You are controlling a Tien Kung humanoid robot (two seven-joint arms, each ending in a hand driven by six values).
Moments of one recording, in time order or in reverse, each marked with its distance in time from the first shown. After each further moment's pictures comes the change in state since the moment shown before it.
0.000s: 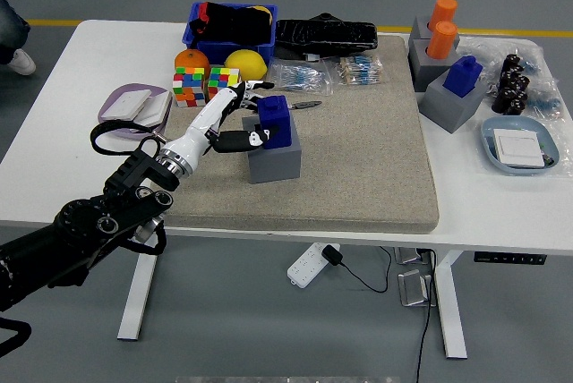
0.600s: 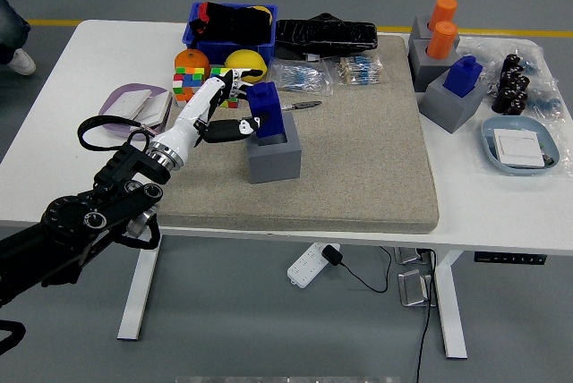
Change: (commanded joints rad) left arm 0.015 0.032 -0.055 -0.045 0.002 -0.013 0.011; right arm 0.001 -0.005 0.000 -0.002 -0.002 -0.001 0.000
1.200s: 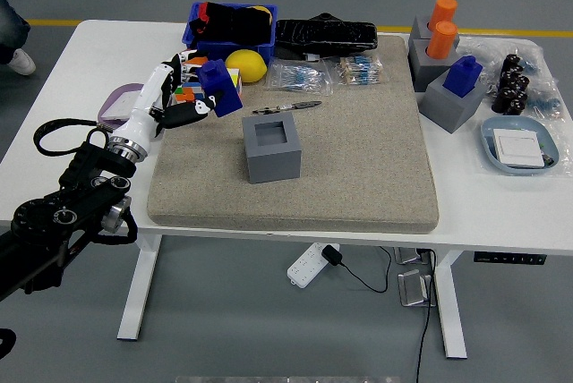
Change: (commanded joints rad) left arm 0.064 0.042 -0.188 -0.004 0.025 -0.001 -0.007; right arm -0.009 0.010 0.022 0.001 -0.008 0.000 -0.001
